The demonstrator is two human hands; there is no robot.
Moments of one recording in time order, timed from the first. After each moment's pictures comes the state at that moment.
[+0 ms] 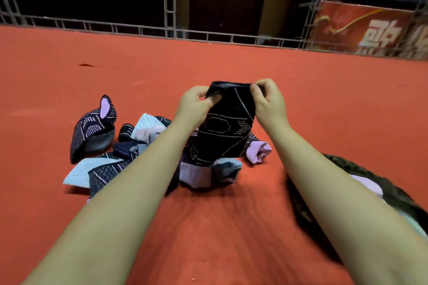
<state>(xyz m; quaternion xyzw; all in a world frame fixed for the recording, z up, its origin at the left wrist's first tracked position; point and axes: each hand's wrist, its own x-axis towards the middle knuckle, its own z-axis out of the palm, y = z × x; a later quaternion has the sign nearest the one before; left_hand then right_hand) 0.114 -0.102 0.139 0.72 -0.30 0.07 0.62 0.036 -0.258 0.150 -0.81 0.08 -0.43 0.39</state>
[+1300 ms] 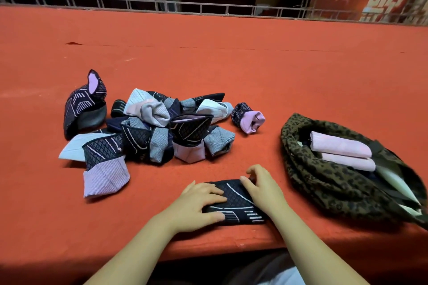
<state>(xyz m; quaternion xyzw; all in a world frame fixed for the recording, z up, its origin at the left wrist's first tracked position) -0.007 -0.042 -0.066 0.81 -0.52 -0.12 0.23 -0.093 -0.246 -0.065 -0.91 0.23 -0.12 0.31</state>
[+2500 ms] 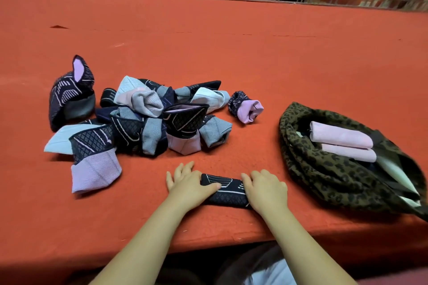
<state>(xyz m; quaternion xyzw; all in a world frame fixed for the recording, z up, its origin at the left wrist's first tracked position) 0.002 -0.075 -0.070 0.94 -0.22 -0.15 0.19 -0.099 -0.229 -0.063 -0.94 0.32 -0.04 0.07</state>
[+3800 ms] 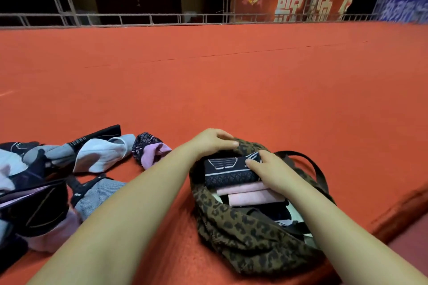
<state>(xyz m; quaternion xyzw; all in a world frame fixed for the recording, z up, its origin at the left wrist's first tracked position) 0.034 -0.417 0.039 0.74 -0.47 -0.30 0.37 -0.150 -0.477 0.033 -0.86 0.37 -0.10 0.34</state>
